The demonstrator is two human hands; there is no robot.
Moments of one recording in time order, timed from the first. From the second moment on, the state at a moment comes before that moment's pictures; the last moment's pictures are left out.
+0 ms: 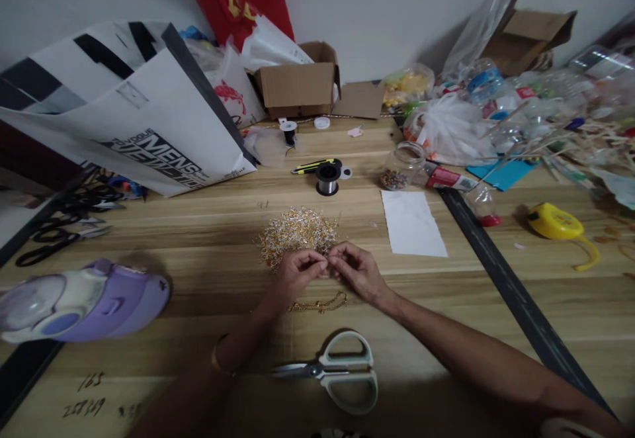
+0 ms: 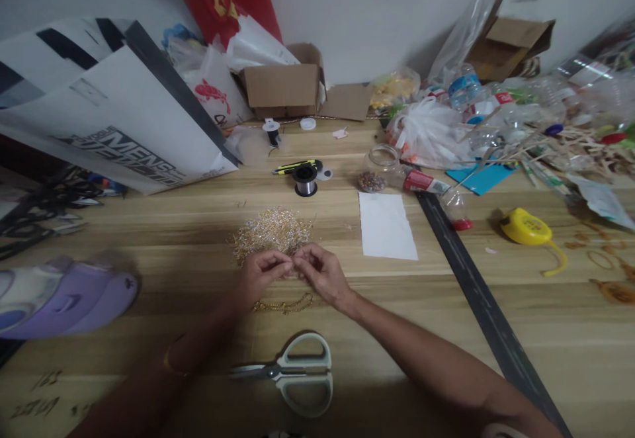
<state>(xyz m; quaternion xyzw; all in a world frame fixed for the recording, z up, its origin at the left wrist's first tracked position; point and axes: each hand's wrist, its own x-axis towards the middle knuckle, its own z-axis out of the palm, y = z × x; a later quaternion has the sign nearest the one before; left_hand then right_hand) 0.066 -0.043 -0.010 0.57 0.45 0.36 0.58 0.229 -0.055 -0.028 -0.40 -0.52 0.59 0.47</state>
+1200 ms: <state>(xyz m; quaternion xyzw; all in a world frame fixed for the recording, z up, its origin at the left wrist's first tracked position) 0.062 -0.040 -0.008 0.53 0.46 0.37 0.61 0.229 -0.060 -0.023 -0.42 -0.59 0.50 0.48</state>
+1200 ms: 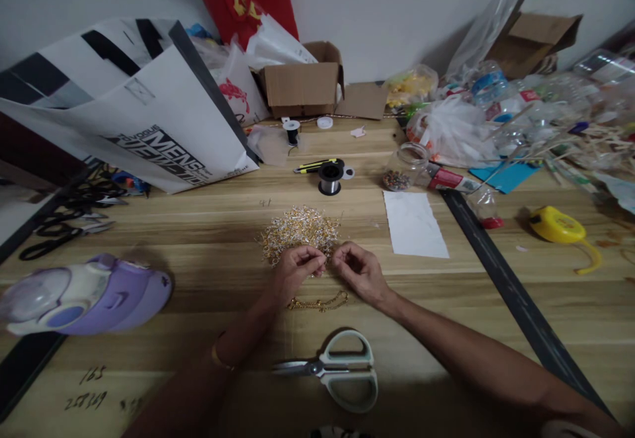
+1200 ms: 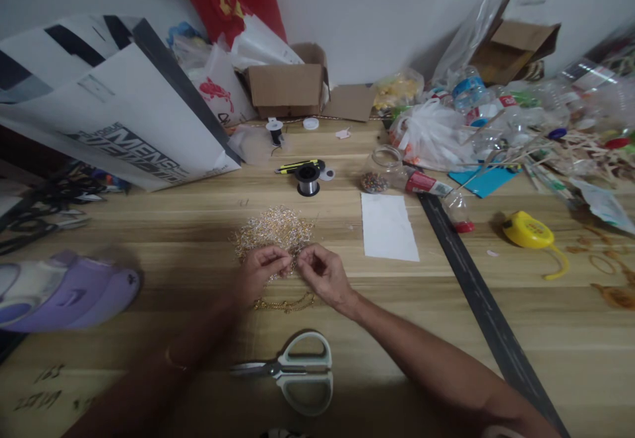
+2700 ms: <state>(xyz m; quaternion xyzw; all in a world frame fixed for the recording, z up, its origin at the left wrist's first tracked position) 0.062 -0.038 -0.009 0.53 0.47 0.36 0.60 0.229 -0.057 -0.025 -0.43 -0.59 0.49 0.49</state>
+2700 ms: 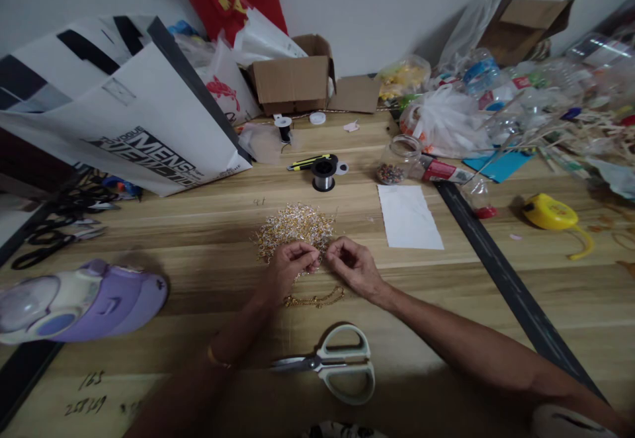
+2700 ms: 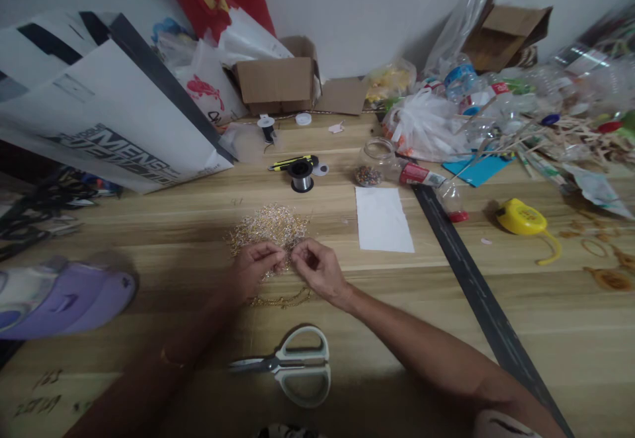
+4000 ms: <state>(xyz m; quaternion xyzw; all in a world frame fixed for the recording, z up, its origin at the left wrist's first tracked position) 0.059 -0.034 -0.014 0.51 0.46 0.35 0.64 0.229 -0.056 -0.024 -0.42 -0.58 0.49 0.50</state>
